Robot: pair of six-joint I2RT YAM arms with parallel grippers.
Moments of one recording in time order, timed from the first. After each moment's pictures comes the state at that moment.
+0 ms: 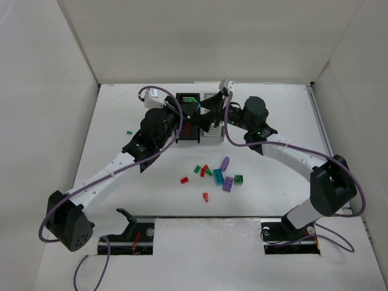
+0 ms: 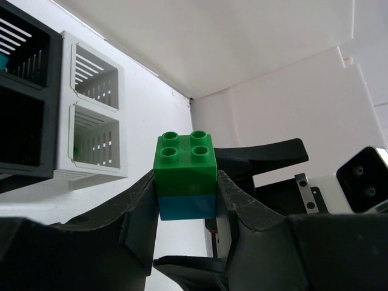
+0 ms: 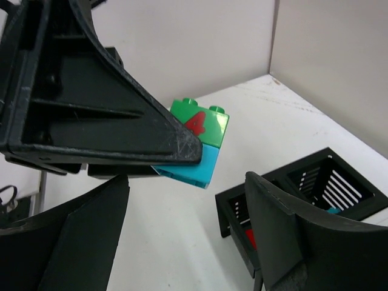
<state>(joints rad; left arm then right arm) -0.65 1.20 0.98 0.14 -0.23 -1.08 0.57 1.54 1.09 0.58 -0.60 0.18</state>
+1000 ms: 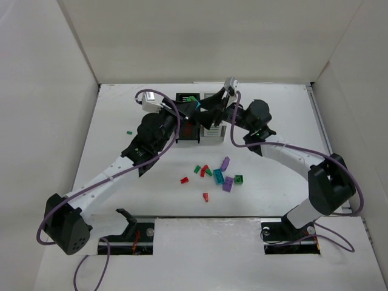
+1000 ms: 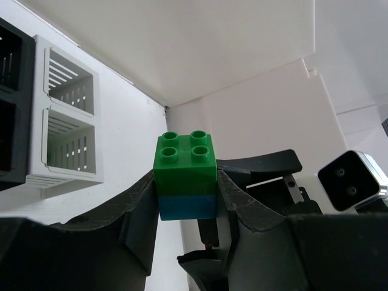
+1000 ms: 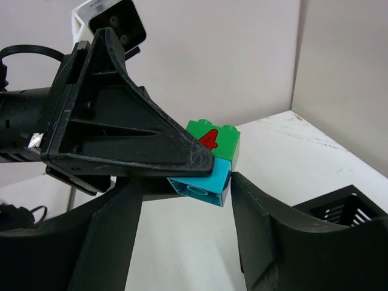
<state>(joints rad) -0.67 1.16 0.92 0.26 -0.24 -1.13 0.57 1.55 1.06 0.82 -0.64 0.33</state>
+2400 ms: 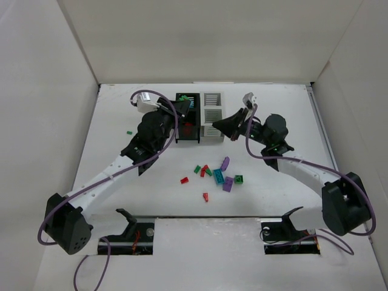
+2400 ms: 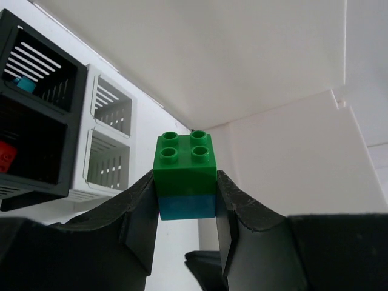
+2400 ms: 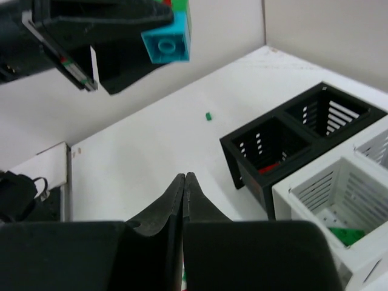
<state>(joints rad) -0.64 1.17 0.92 0.21 -0.34 -1.11 0.44 1.34 0.76 0.75 -0.66 0.37</state>
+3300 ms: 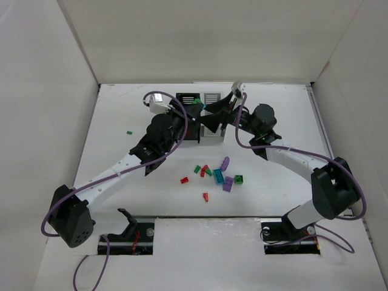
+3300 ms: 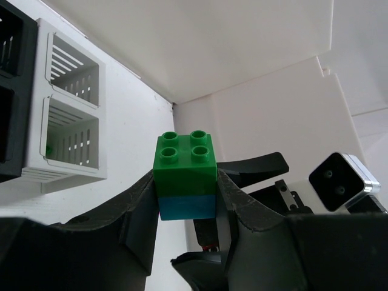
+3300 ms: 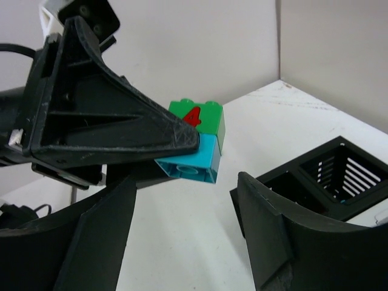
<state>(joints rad) -0.72 1.23 0.92 0.29 -0.31 -1.14 0.52 1.50 0.96 0.80 -0.62 0.39</state>
